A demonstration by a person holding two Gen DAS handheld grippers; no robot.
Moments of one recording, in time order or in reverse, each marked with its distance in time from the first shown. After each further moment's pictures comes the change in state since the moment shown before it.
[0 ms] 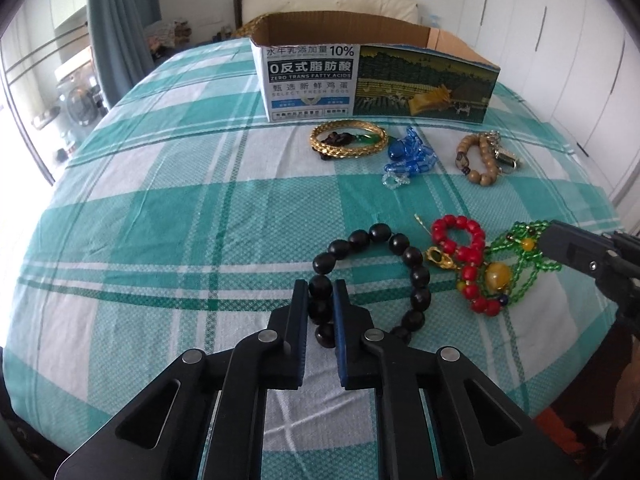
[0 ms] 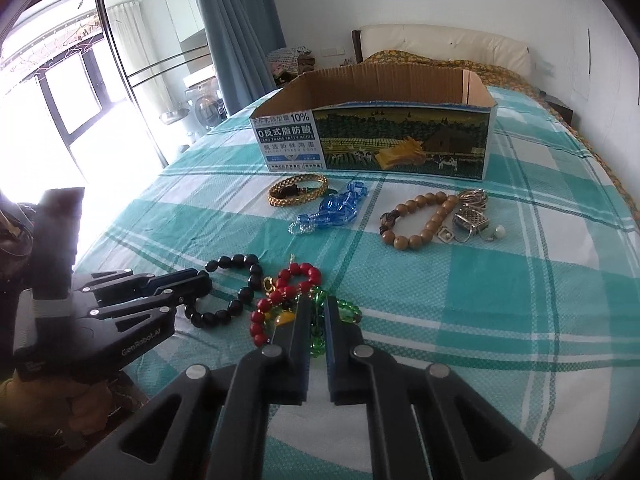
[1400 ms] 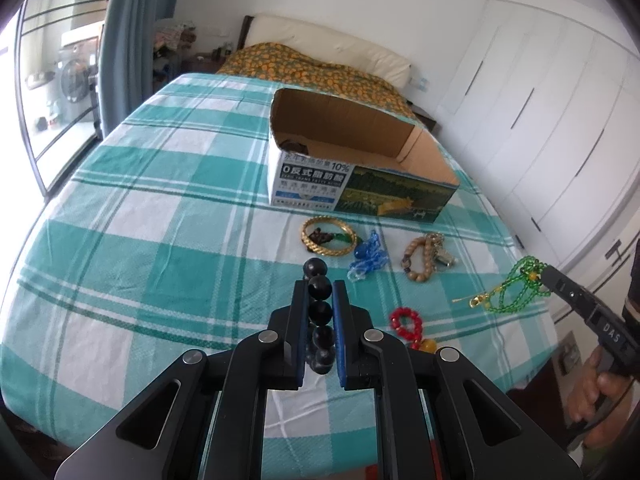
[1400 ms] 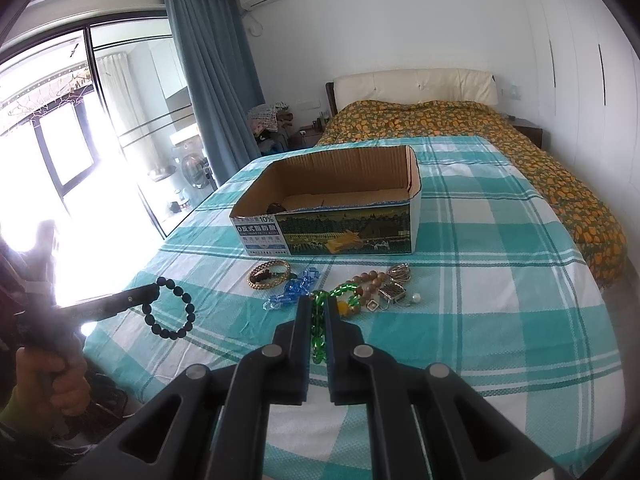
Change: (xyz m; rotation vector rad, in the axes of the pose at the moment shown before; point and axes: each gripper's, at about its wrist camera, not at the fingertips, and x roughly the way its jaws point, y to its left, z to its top) left arm -0.074 0.042 0.046 -0.171 -0.131 -0.207; right arm -0.087 -0.033 0.034 0.061 -0.185 -0.042
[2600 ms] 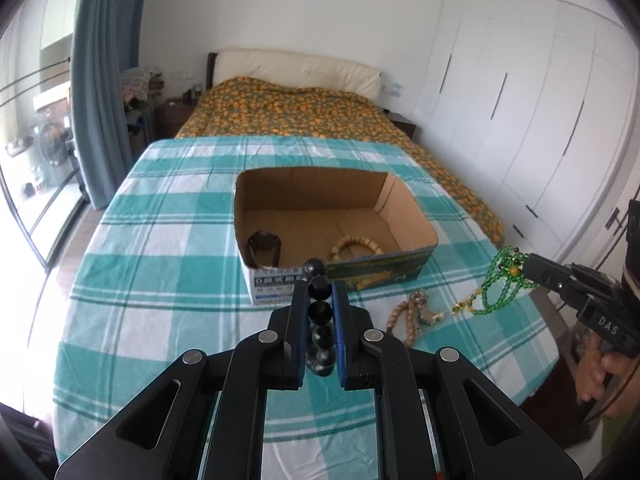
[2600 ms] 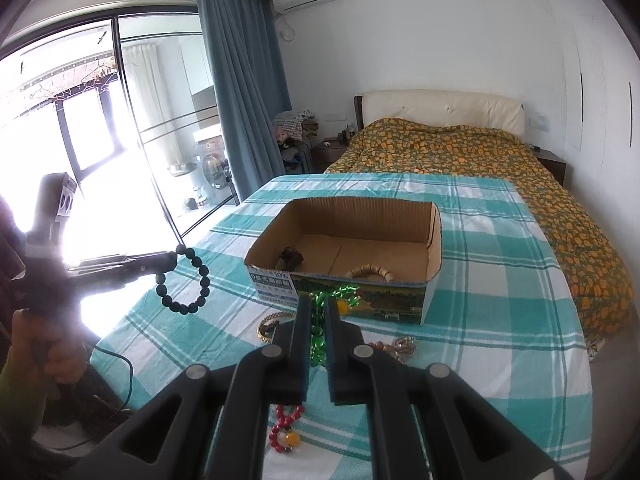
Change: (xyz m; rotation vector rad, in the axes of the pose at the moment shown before) left arm -0.009 -0.039 0.100 0.173 -0.067 -0.002; right arm 0.010 0.007 0.086 -0.117 -0.027 0.066
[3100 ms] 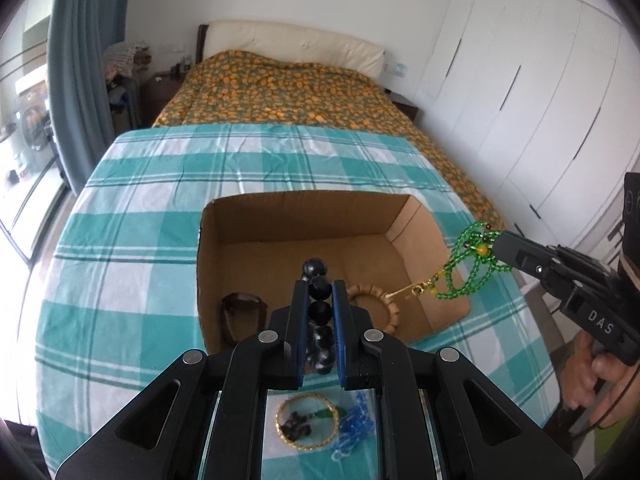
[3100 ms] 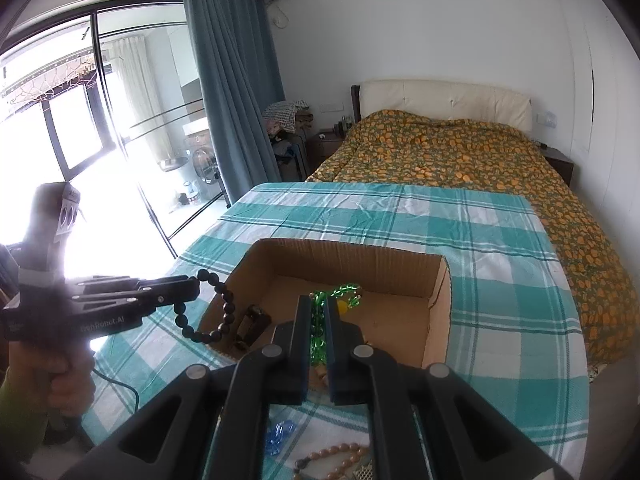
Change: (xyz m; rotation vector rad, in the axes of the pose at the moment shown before) left arm 0.127 0.011 0.081 -0.040 0.123 -0.030; right arm 0.129 -0.044 0.091 0.024 0.085 -0.005
